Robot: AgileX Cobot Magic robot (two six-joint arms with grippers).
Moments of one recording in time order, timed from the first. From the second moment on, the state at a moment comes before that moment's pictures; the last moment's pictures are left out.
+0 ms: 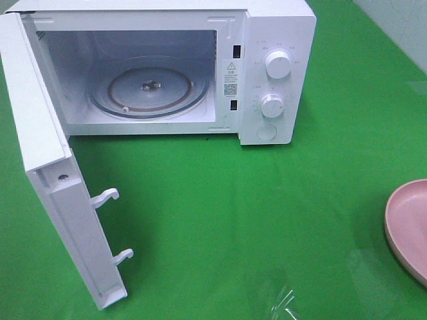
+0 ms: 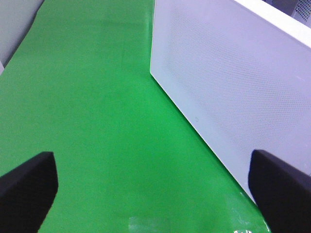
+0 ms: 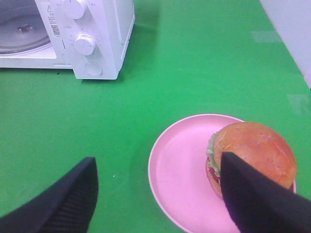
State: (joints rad) left arm 0.06 0.00 -0.52 -0.14 1.08 0.09; right arm 0.09 0.00 -0.49 -0.03 0.97 0.00
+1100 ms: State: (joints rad) left arm 0.06 0.00 -0.53 -0.14 1.06 0.08; right arm 0.09 0.00 -0.49 -0.03 0.97 0.00
